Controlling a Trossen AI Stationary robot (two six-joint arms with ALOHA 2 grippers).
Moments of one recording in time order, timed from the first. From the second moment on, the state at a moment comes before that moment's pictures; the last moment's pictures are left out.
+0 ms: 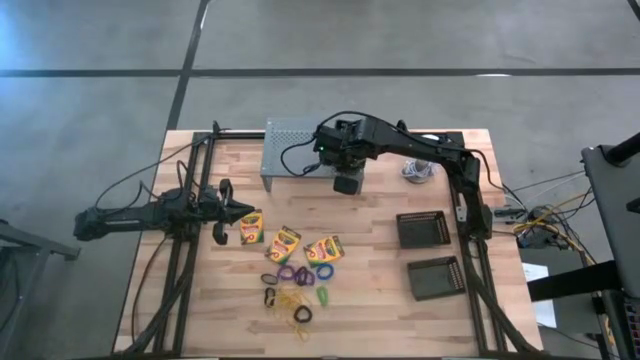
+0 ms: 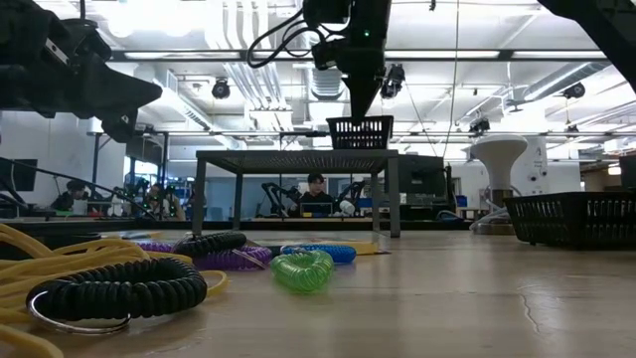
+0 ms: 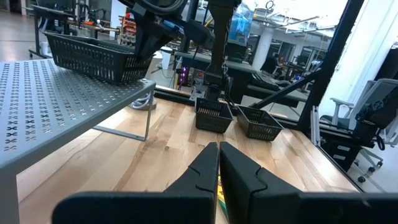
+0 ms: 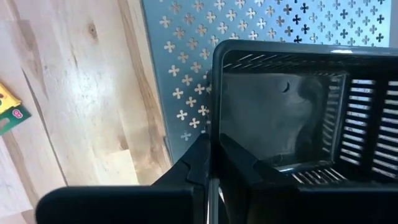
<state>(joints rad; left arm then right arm) 0.07 0.03 0.00 0.02 0.01 -0.21 -0.25 2.05 2.10 -1.38 0.23 -0.08</state>
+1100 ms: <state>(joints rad) 0.07 0.03 0.00 0.02 0.01 -0.21 -0.17 2.03 2.19 -1.44 0.37 -0.09</state>
